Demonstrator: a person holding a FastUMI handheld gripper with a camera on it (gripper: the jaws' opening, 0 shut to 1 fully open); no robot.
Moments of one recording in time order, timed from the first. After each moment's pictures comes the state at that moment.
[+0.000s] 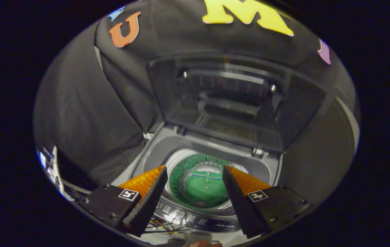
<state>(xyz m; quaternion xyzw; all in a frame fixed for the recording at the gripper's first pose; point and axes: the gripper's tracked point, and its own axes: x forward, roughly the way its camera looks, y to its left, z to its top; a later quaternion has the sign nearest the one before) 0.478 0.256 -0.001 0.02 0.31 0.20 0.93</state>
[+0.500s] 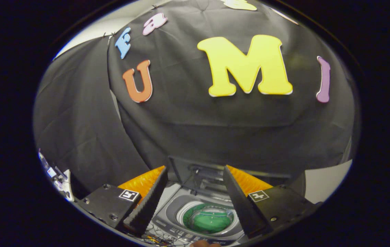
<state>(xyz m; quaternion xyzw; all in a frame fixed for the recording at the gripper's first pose) 0.506 0.239 0.199 0.07 0.13 0.22 0.96</state>
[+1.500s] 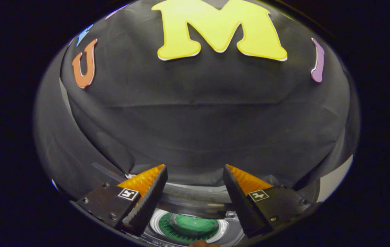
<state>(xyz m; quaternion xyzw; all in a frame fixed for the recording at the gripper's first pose) 0.663 0.224 0.103 0.08 0.23 0.09 0.97</state>
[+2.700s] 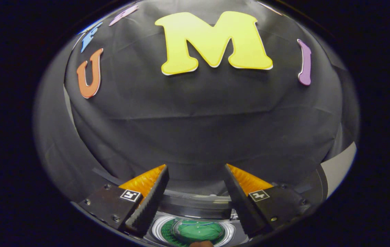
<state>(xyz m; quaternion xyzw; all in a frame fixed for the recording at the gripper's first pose) 0.665 0.228 0.106 0.09 0.15 0.09 0.98</state>
